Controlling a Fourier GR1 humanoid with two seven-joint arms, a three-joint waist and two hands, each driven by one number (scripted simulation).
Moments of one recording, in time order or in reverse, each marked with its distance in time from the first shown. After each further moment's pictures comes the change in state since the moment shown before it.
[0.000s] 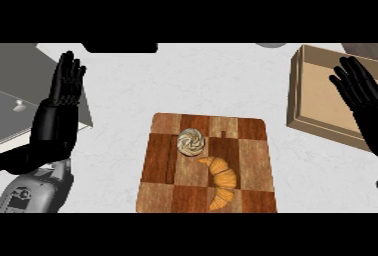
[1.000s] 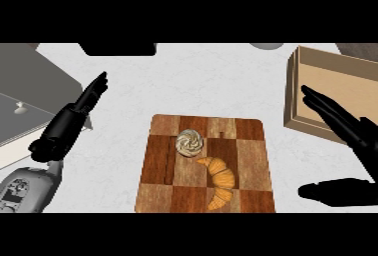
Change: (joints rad) left arm 0.001 0.136 -0.058 0.152 -0.017 -0.314 0.022; right arm 0.064 -0.138 0.172 -0.257 0.530 0.066 -0.235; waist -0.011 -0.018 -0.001
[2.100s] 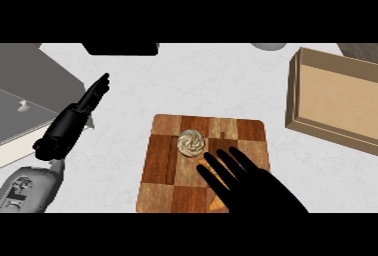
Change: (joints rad) left arm -0.002 -0.032 0.032 0.036 -0.034 -0.048 -0.025; right arm -0.273 0.235 0.583 -0.207 0.432 0.545 0.907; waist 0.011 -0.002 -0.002
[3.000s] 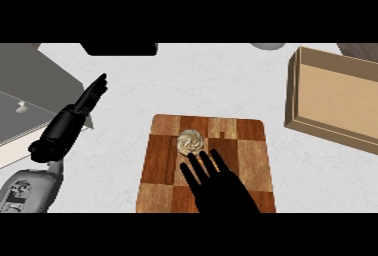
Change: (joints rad) left arm 0.021 -0.055 0.072 -0.028 -0.059 -0.062 0.013; right arm 0.061 0.245 0.085 0.206 0.280 0.039 0.031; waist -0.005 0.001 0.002
